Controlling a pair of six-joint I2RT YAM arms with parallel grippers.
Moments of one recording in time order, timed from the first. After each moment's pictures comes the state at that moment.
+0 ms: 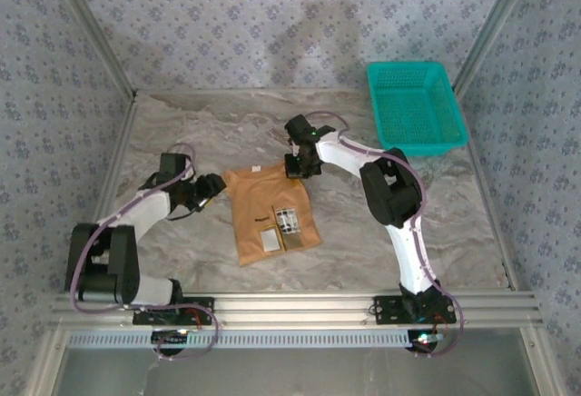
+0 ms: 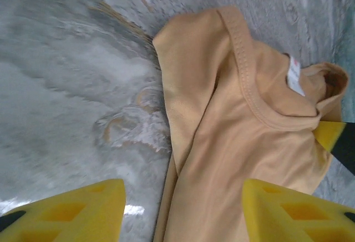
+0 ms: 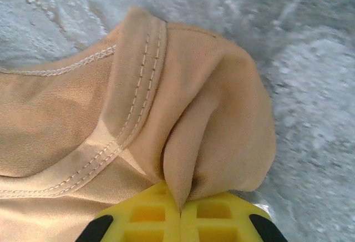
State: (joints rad) left arm -0.10 1.41 0.69 -0.27 0.40 -0.73; right arm 0.60 2.20 1.69 -0.72 -0.15 0.45
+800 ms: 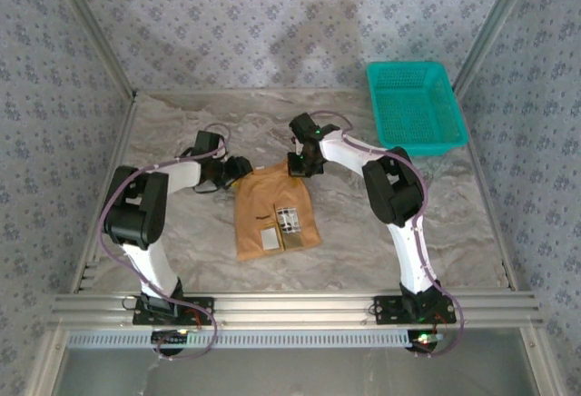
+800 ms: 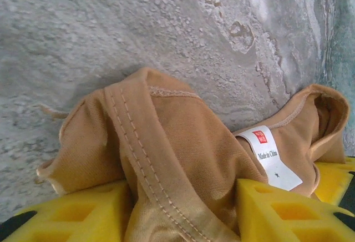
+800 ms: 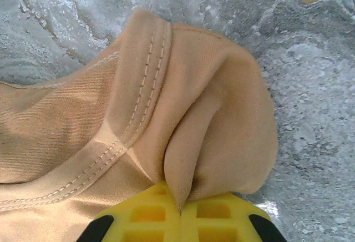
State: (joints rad) left arm -0.25 1.82 0.99 -0.16 0.41 -0.70; right arm 0.57 2.20 1.68 -0.71 -0.20 0.45
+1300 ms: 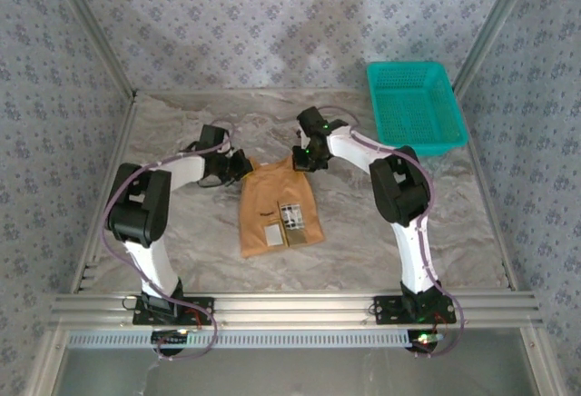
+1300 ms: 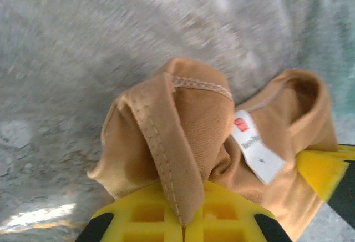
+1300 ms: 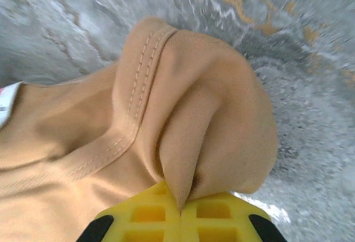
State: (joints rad) left arm -0.27 1.82 1.08 -0.22 0.46 -0.75; right arm 0.53 2.15 1.69 -0.71 -0.24 0.44
